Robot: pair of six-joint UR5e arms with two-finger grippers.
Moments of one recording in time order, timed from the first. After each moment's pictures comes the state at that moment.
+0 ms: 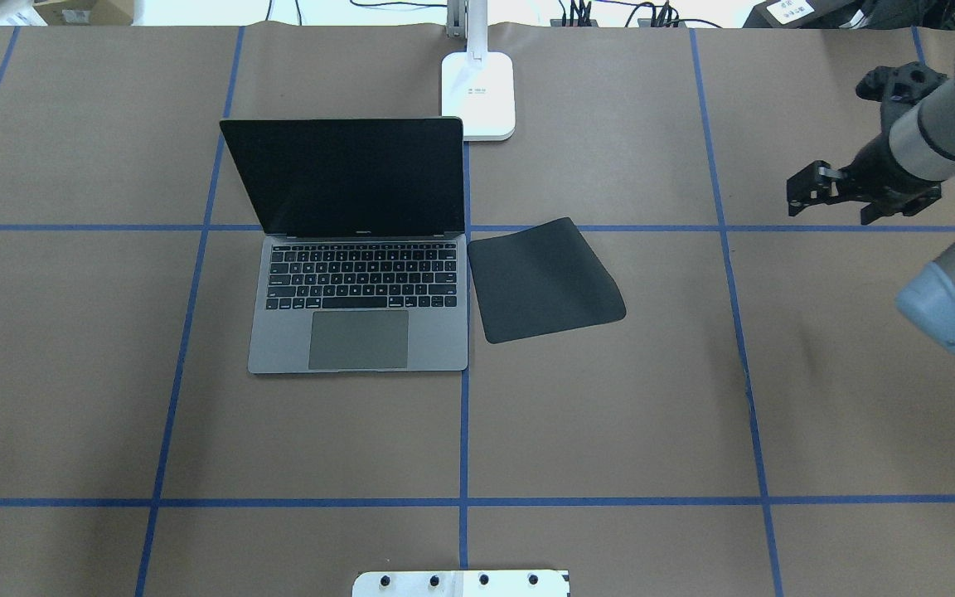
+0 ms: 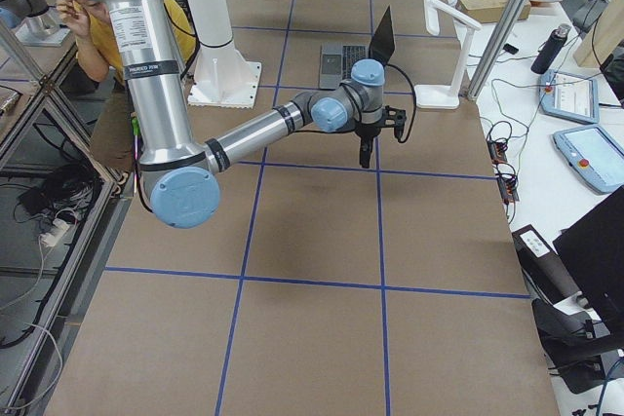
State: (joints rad) left arm -1.56 -1.33 -1.86 -1.85 -2.51 -0.23; right arm 1.04 -1.42 1.83 -1.43 2.12 0.84
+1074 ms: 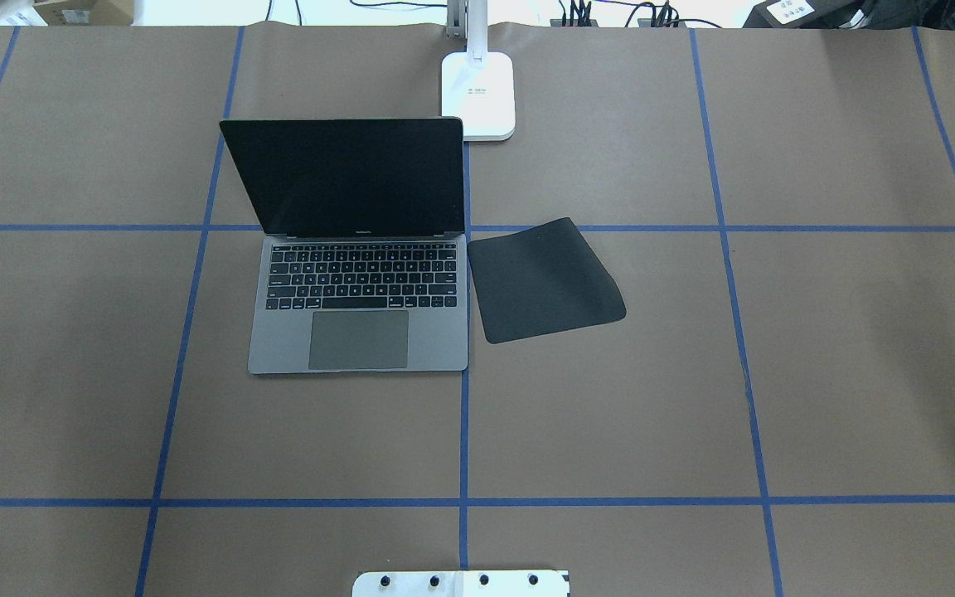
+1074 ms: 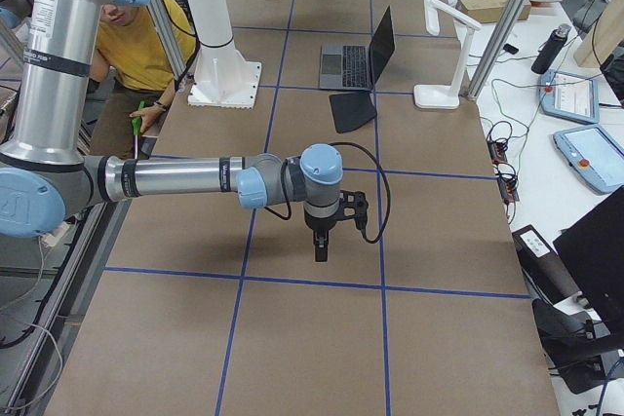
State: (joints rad) left arm -1.18 -0.96 -1.89 -2.26 -2.36 -0.49; right arm 1.41 -1.84 1.86 -1.43 2.27 0.16
